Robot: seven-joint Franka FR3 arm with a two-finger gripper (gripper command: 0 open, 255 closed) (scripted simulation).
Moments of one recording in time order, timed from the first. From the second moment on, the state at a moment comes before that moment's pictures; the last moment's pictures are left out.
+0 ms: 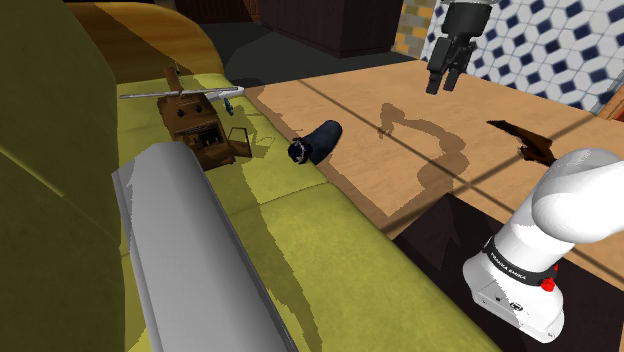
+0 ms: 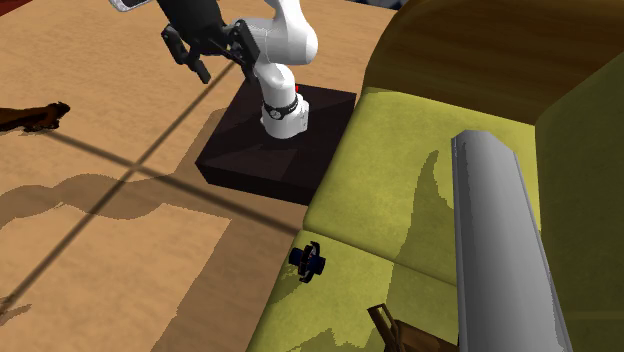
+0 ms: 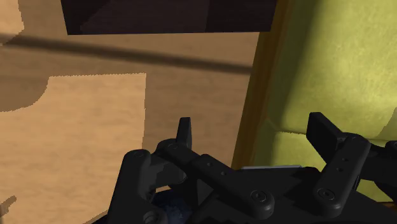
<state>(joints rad) 0.02 -0.75 -0.04 -2.33 0.12 1.51 -0.04</state>
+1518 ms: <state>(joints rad) 0.09 -0.16 0.22 -2.12 0.25 2.04 0.29</state>
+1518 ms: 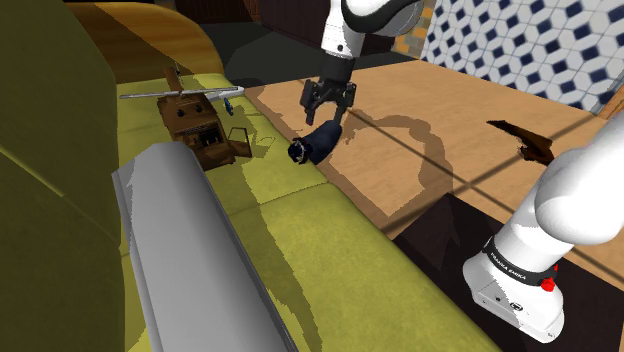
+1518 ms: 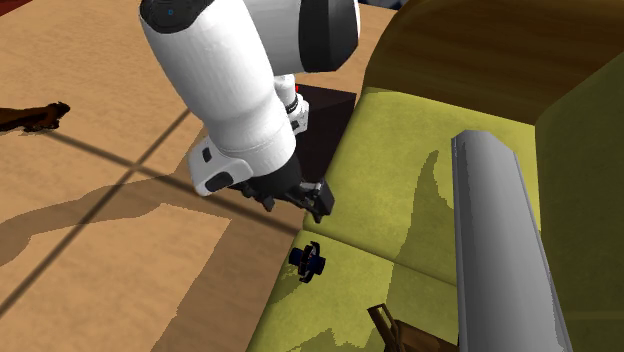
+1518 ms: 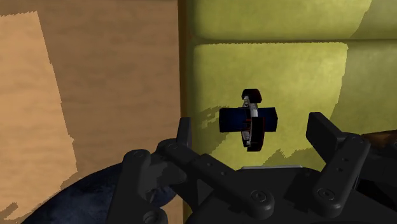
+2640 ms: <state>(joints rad) 0.11 0.02 0.25 -2.08 0.22 2.20 0.35</state>
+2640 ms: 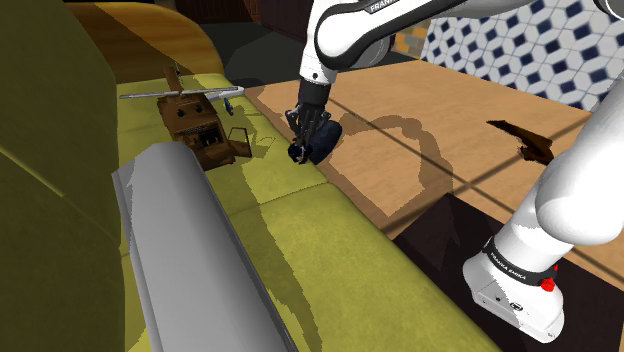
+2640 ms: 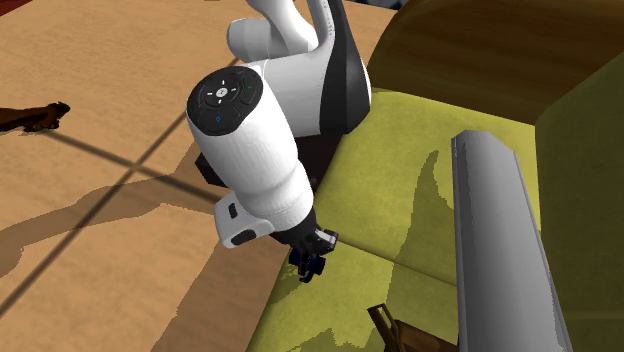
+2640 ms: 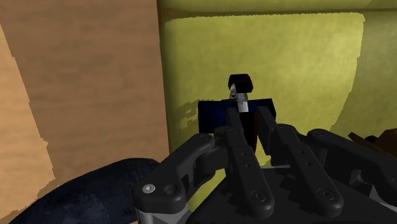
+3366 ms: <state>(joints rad) 0.11 0.00 0.25 -2.05 0.22 2.15 0.36</state>
